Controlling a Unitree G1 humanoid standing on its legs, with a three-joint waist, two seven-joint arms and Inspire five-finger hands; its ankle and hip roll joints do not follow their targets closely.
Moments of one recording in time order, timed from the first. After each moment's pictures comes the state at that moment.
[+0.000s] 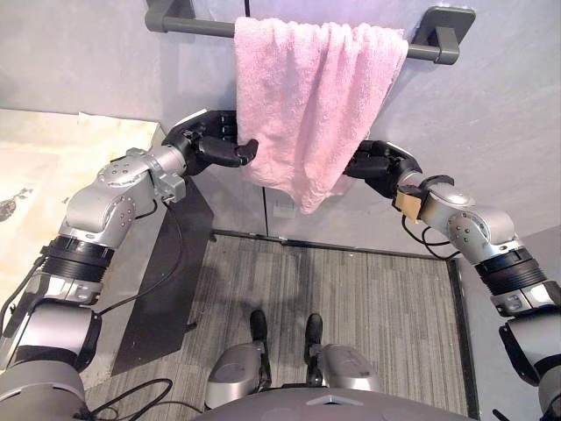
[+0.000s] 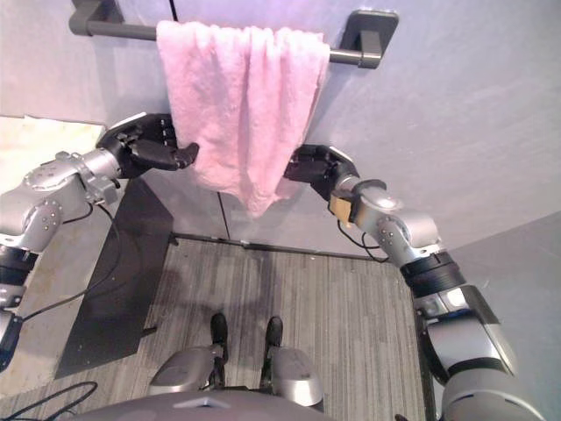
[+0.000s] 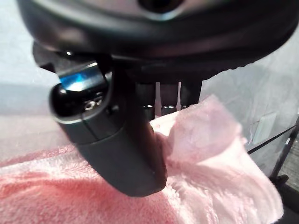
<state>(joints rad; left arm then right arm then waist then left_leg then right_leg) -0.64 0.78 -0.20 0.16 -0.74 0.38 -0.35 -0.61 -0.72 0.32 0.18 0.92 0.43 -0.02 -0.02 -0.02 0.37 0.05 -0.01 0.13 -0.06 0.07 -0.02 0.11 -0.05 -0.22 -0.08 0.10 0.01</state>
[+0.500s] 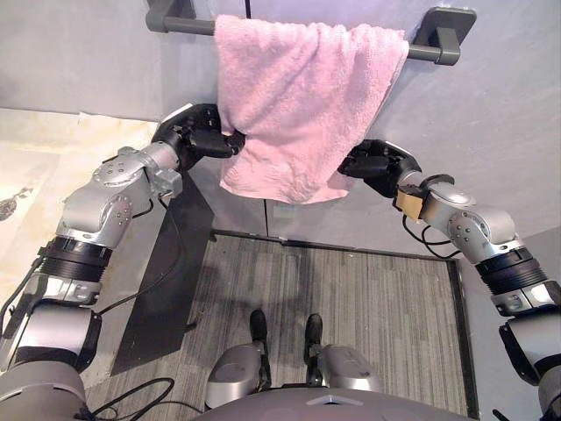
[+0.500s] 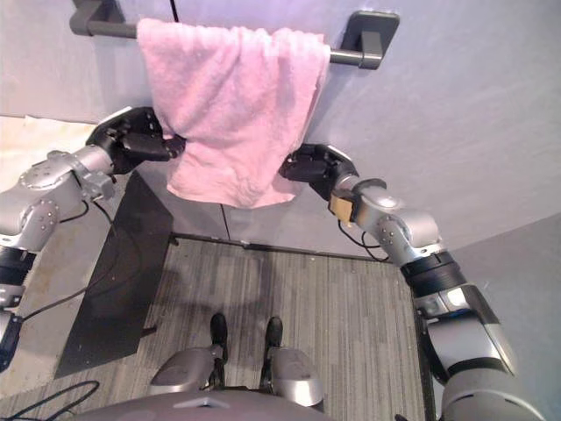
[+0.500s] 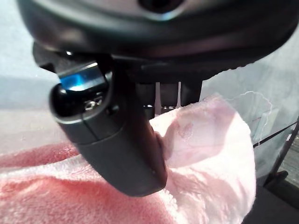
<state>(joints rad) -0.62 0.78 -0.13 0.17 -0.74 0.37 -0.21 -0.61 -0.72 0.32 0.18 0.91 0.43 0.00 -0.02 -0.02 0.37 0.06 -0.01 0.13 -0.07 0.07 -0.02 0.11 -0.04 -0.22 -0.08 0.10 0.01</state>
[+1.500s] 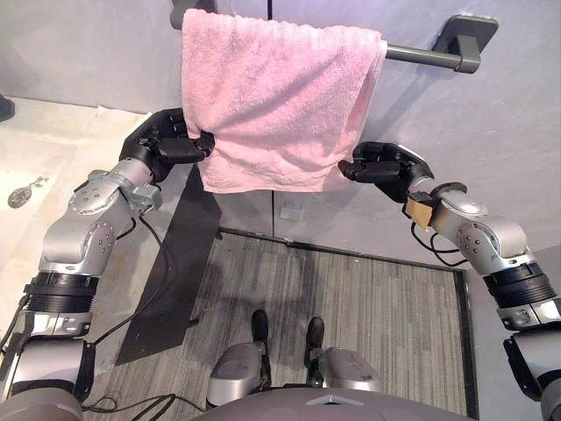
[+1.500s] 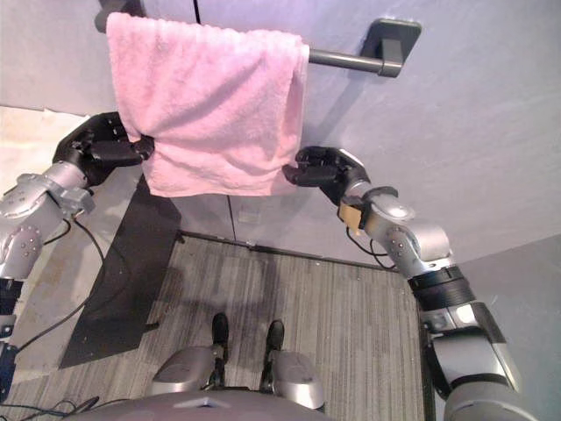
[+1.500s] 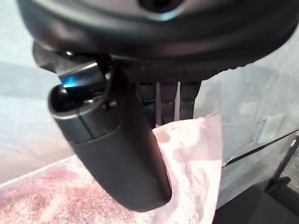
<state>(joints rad) -0.43 0.75 0.03 0.08 -0.70 0.32 -0.15 -0.52 -0.72 0.22 0.11 0.83 0.45 0.04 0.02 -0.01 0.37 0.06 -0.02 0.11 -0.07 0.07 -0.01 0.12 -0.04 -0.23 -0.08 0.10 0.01</state>
